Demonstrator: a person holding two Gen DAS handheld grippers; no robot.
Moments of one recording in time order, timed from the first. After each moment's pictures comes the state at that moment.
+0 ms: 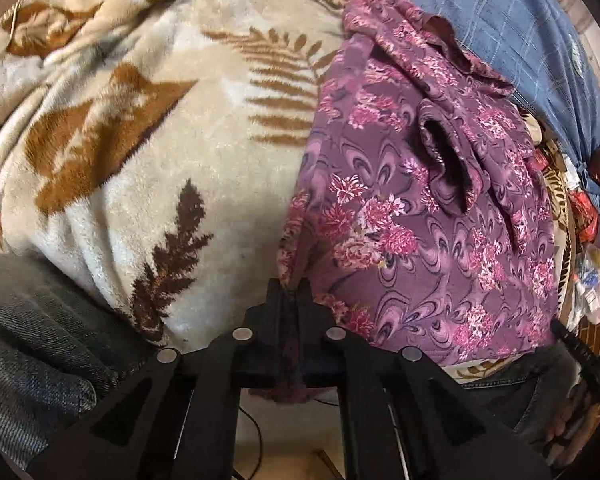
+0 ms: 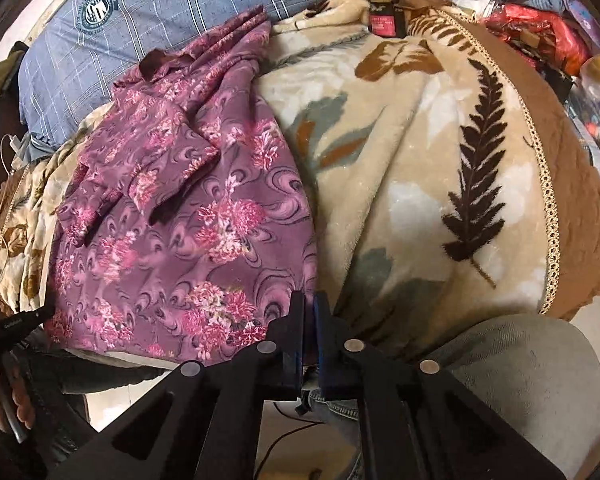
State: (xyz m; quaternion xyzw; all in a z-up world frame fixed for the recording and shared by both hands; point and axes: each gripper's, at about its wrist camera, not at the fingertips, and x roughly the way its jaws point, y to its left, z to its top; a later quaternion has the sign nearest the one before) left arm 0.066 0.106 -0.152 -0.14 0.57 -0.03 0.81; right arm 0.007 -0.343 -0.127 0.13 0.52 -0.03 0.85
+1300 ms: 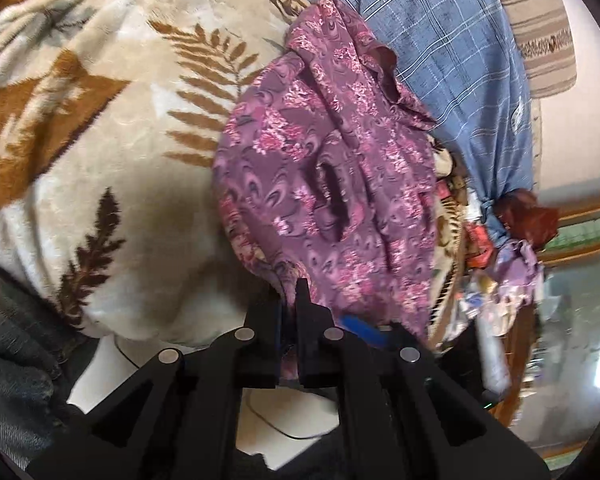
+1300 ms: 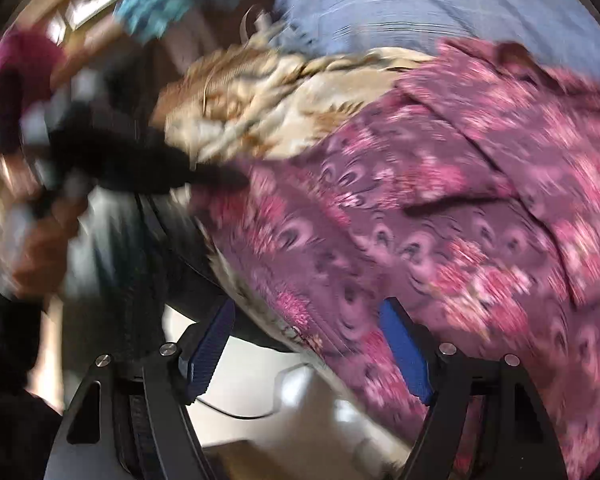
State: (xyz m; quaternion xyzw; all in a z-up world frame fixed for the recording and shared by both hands) left arm 0.095 0.134 -0.119 -0.33 0.58 -0.17 0.73; right arm 0.022 -0.100 -0.139 -0.03 0.44 0.38 0.81
